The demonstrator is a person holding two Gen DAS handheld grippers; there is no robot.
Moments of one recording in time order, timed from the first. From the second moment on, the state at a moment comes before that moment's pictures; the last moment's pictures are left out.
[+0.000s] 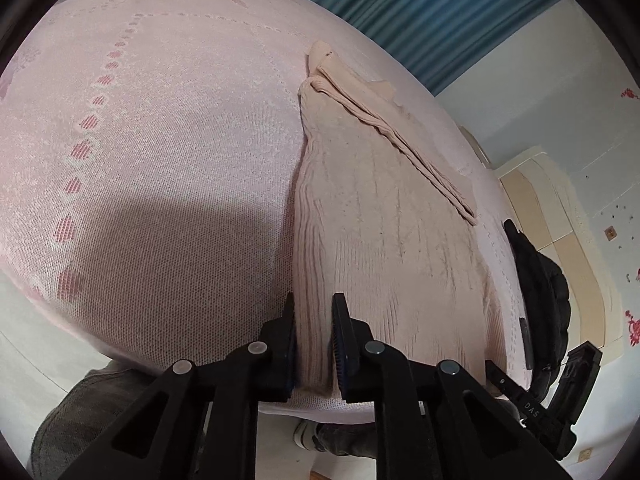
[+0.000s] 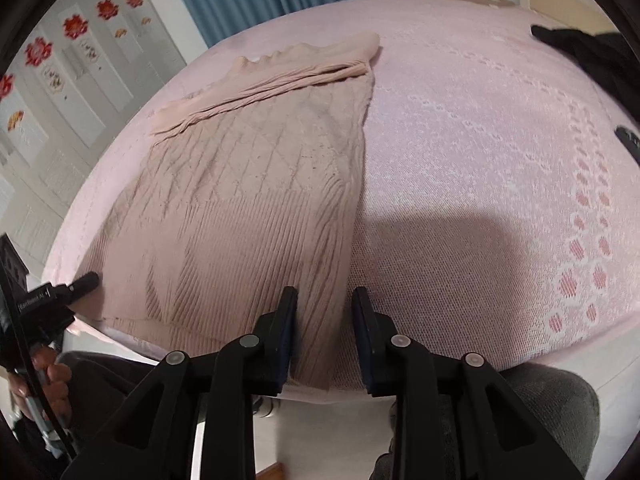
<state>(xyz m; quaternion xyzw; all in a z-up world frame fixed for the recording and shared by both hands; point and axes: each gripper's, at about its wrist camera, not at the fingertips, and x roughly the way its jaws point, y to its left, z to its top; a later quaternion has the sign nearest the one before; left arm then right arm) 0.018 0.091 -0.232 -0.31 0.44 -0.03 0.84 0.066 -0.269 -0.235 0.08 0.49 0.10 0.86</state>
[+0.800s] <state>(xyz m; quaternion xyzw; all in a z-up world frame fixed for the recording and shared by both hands) 0.013 0.095 -0.242 -0.36 0.45 -0.03 0.81 0.067 -0.275 -0.234 0.11 0.50 0.11 0.85</state>
